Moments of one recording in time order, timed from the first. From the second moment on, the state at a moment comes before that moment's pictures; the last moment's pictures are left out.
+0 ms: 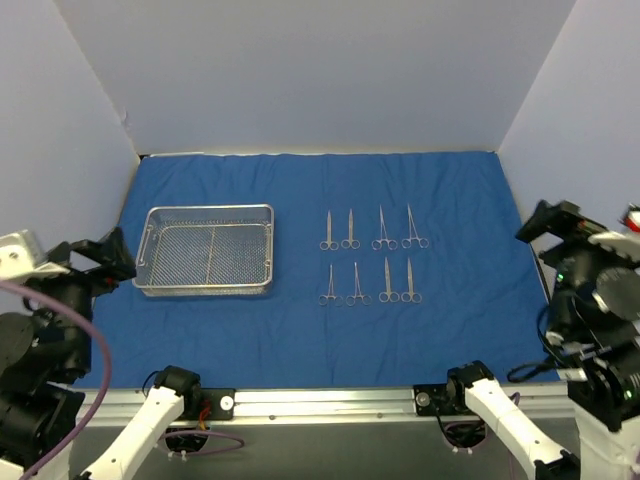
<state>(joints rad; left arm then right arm) -0.33 0.57 1.44 -0.75 -0.51 -0.18 0.29 0.68 1.42 -0.69 0.70 0.14</state>
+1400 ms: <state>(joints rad) -0.33 0.34 1.31 -0.61 -0.78 -0.05 0.29 0.49 1.30 -0.53 0.72 0.00</state>
